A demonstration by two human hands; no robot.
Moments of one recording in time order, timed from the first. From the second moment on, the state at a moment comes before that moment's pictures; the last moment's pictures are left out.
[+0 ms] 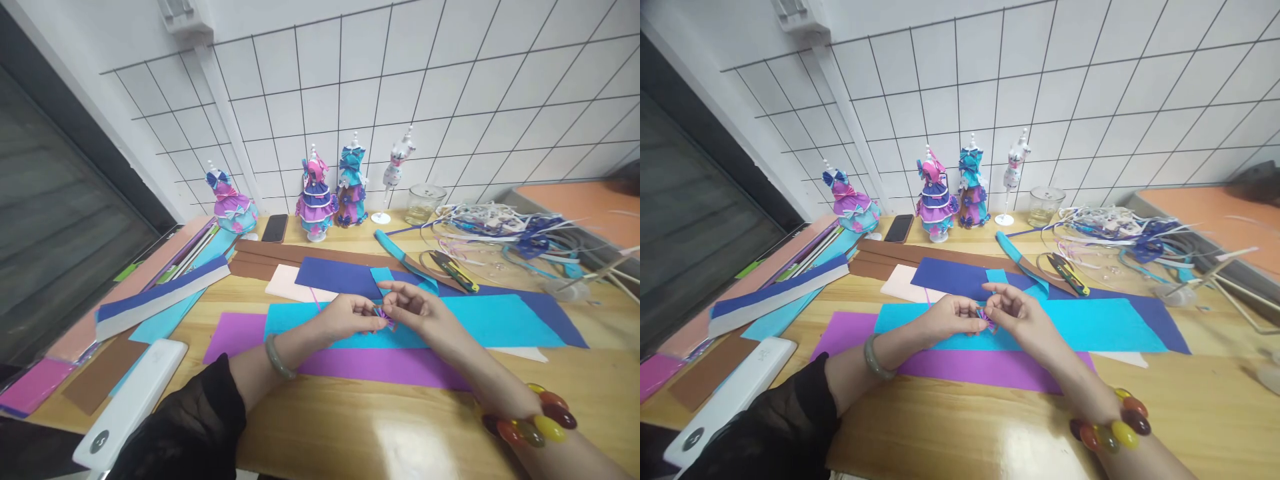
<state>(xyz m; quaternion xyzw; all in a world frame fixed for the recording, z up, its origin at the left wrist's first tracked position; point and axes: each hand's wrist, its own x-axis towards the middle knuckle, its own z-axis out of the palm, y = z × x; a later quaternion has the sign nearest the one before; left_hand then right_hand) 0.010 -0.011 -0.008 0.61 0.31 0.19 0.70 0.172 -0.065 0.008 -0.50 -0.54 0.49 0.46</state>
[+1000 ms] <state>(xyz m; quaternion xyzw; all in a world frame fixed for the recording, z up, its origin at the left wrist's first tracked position) 0.013 -0.012 -0.010 0.57 0.32 0.23 0.72 0.173 -0.063 0.007 -0.52 -0.41 0.55 0.51</state>
